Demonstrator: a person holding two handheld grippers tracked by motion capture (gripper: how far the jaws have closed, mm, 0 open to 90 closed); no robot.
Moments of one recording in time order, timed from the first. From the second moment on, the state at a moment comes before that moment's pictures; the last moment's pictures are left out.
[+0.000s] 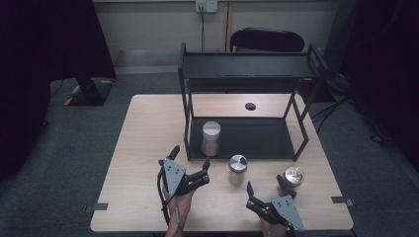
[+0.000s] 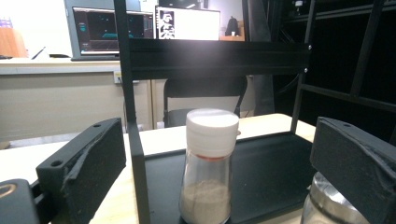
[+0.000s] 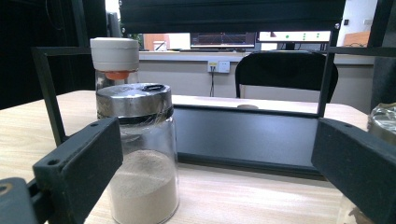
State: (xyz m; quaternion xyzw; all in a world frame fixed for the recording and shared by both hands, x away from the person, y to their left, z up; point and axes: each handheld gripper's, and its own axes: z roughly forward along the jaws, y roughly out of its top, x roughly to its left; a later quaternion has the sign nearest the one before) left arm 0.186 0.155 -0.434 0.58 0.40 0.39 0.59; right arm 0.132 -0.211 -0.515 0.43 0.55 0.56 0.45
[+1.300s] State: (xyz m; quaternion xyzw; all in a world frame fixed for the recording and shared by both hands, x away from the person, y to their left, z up) left arm 0.179 0.153 -0.492 0.59 0.42 0.40 0.56; right arm 0.132 -0.210 -0.515 0.43 0.55 0.56 0.45
